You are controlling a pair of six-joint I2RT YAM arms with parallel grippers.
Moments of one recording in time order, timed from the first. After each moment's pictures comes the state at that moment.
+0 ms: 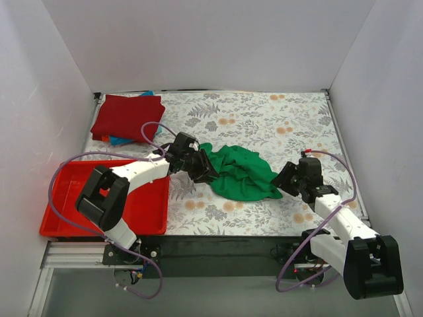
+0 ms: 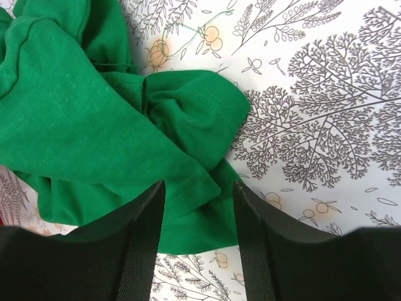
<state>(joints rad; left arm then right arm) -0.58 1.63 0.95 -0.23 0.42 -1.00 0.17 0.99 0.41 -0.22 -0.14 0.63</state>
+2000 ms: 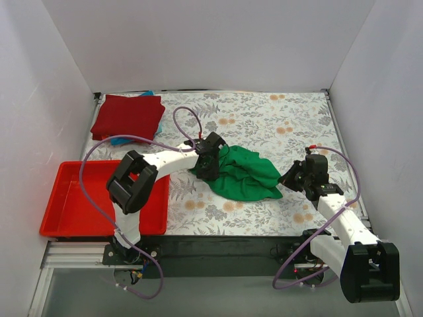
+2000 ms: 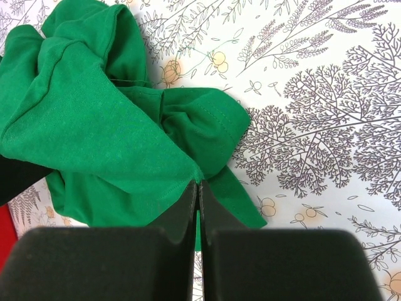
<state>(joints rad) -0.76 1.91 1.30 -0.58 -0.12 -0.71 0.10 0.96 0.45 -0.25 -0.20 0.57</state>
